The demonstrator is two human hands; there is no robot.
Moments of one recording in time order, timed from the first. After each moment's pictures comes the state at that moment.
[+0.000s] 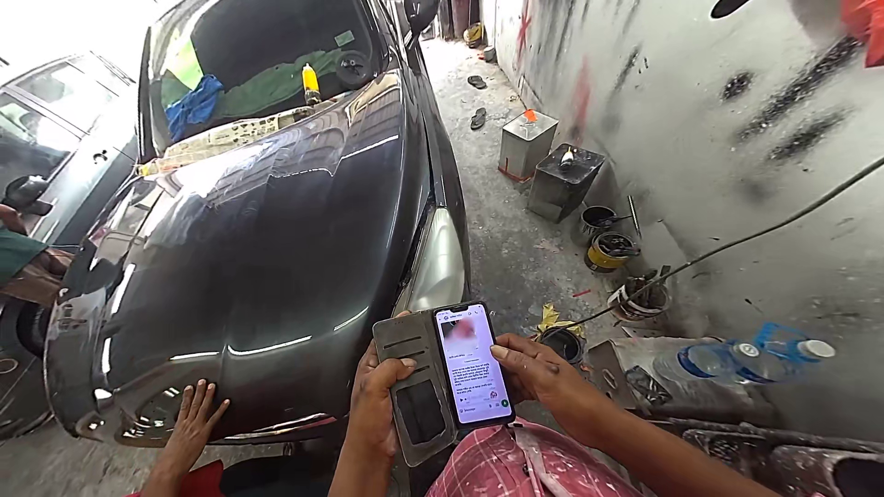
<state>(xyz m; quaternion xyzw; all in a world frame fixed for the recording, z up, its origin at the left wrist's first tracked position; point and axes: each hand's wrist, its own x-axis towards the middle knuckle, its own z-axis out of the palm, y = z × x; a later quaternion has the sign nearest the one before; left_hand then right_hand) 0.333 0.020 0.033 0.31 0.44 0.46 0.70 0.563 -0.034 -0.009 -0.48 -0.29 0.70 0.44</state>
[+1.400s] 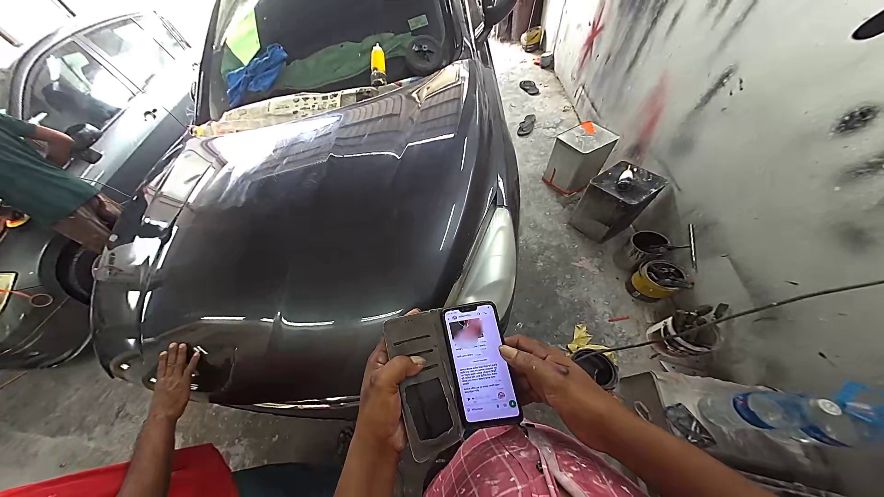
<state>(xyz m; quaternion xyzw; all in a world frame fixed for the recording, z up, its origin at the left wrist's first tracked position) 0.225 0.037 0.036 0.29 0.43 0.51 0.69 0.460 0.010 0.004 -0.48 -0.33 0.71 0.40</state>
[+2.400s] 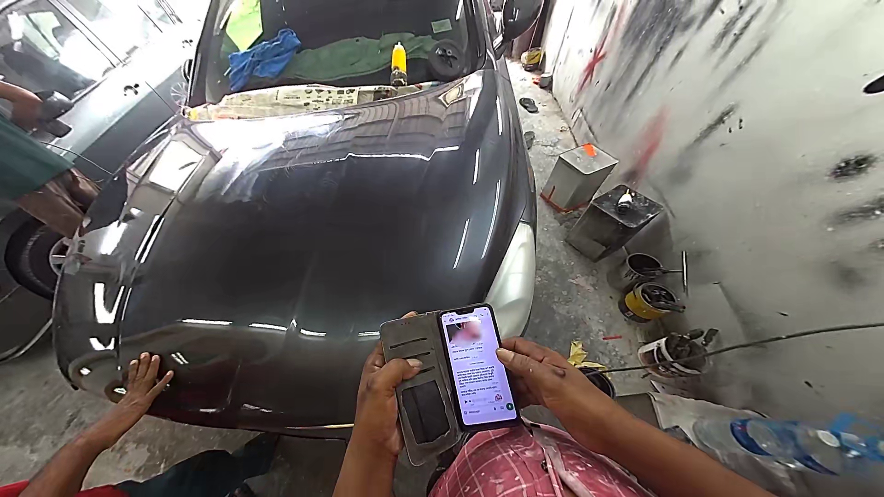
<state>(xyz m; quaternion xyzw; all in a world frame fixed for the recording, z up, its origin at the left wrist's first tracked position) 0.154 0.094 0.023 0.25 0.42 0.52 0.70 0.393 0.071 0.016 -0.50 -0.35 0.69 0.38</state>
